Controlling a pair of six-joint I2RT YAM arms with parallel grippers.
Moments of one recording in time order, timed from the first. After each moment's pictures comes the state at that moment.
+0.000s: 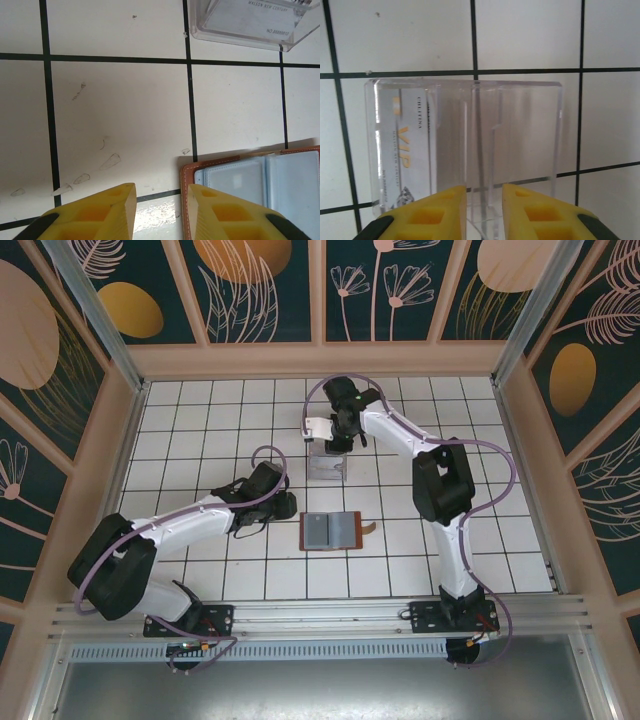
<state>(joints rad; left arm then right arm) -0.70 1.44 0.75 -0.29 -0.01 -0.73 0.56 2.17 1.88 -0.87 -0.14 -1.05</state>
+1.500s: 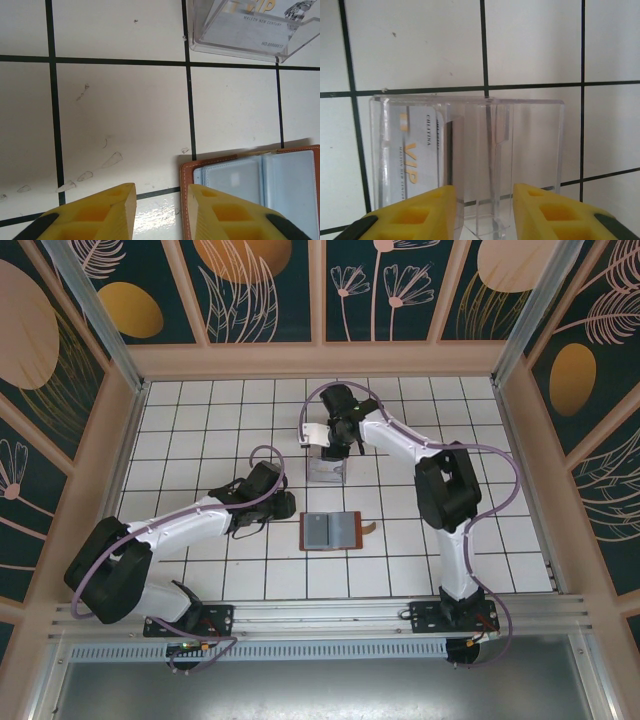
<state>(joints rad) -0.69 1.41 0.75 -0.30 -0.01 -0.73 0.61 2.08 1.73 -0.75 -0.13 -1.01</state>
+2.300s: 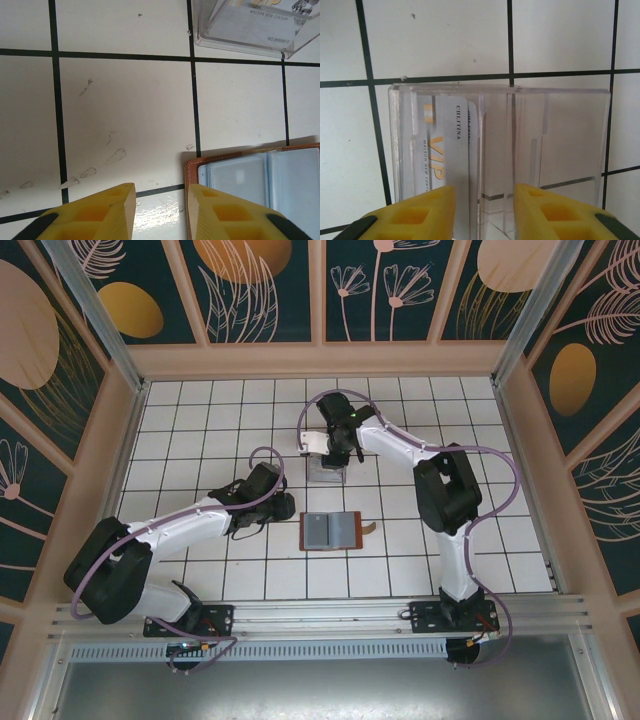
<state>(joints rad) -0.69 1.41 0.74 -0.30 -0.01 -0.73 0.63 2.07 1.67 -0.74 -0.07 -0.99</state>
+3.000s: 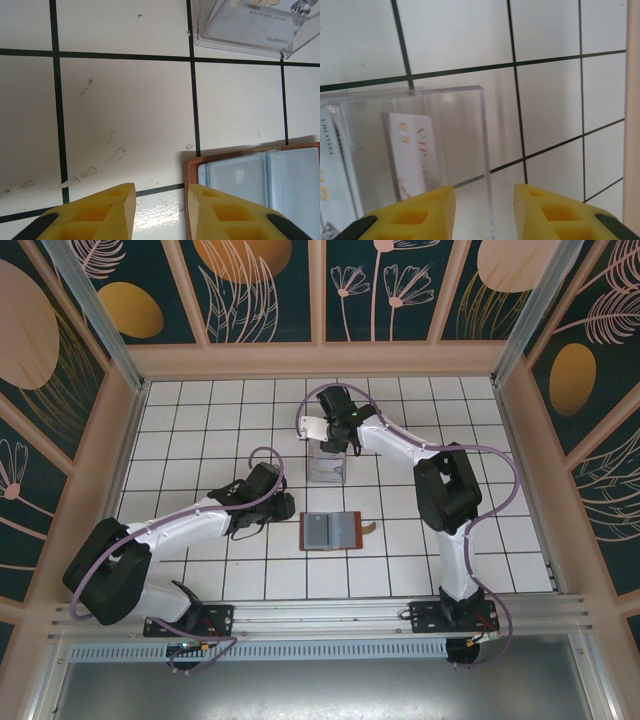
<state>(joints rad) -0.69 1.41 0.73 -0.30 -0.01 -0.73 0.62 2.07 1.68 -0.55 0.08 -0.97</state>
